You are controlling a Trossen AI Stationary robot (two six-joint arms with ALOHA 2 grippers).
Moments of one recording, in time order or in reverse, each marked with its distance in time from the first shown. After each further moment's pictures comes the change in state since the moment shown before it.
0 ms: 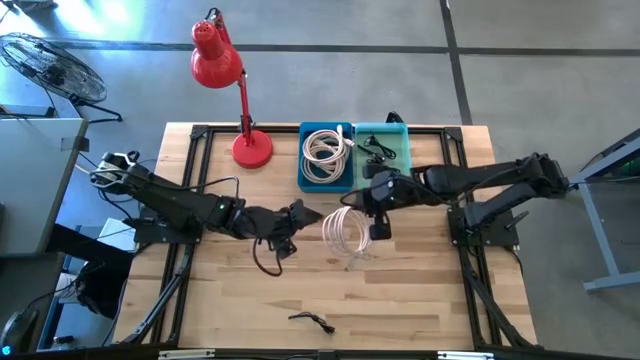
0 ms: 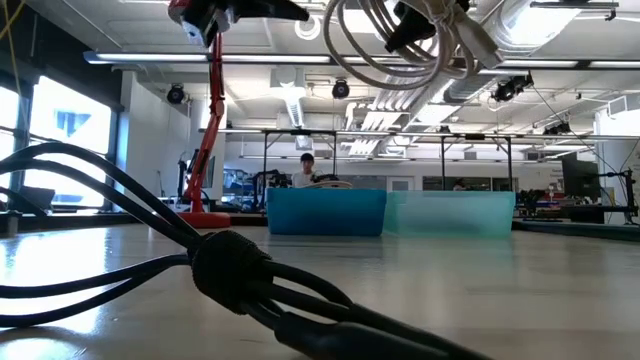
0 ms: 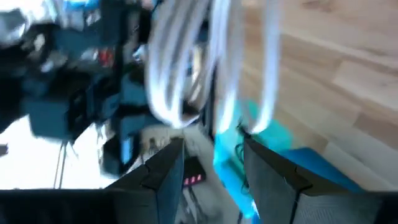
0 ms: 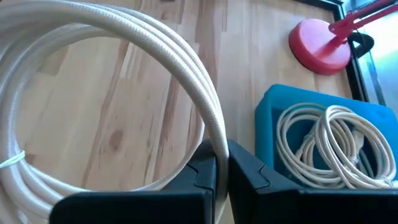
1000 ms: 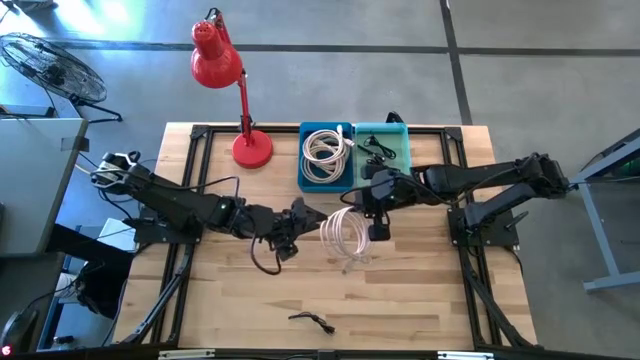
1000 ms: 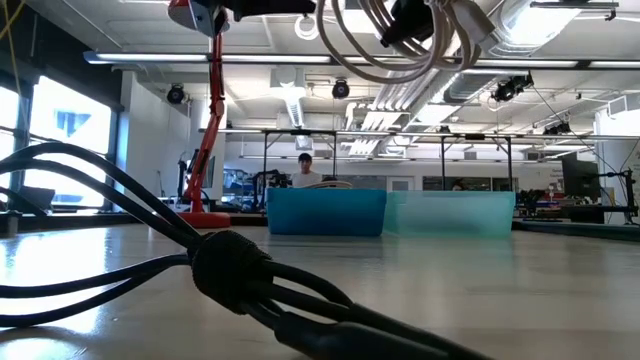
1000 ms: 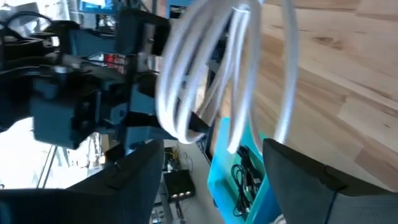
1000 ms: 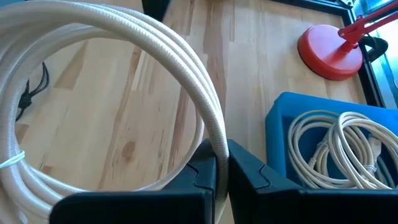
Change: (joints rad) left arm 0.001 0.007 0.000 0.062 0.063 -0.099; right arm -0.011 0.000 -0.003 0.038 -0.051 0.031
